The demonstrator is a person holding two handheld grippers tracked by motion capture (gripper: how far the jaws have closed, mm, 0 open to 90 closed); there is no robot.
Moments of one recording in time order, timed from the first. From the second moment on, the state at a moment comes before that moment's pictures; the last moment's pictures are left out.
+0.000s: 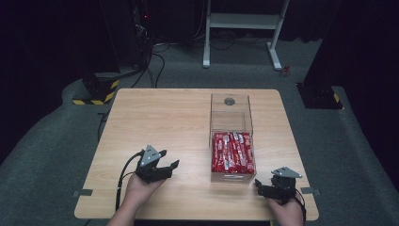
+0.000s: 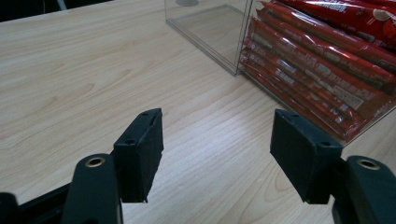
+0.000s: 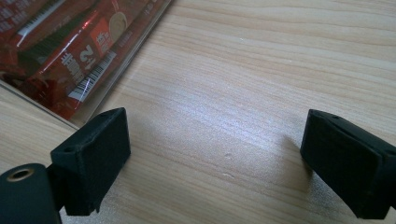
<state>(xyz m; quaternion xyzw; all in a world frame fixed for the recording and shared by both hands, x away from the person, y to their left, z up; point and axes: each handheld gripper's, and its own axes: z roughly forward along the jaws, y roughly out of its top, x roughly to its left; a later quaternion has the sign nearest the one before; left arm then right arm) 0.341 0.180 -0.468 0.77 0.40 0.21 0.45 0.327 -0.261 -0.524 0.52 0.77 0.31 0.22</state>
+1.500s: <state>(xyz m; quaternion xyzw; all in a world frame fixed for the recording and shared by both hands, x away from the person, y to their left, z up) 0.351 0.120 -0.423 0.78 0.32 0.18 0.51 0.327 -0.261 -0.524 0.52 0.76 0.31 0.22</state>
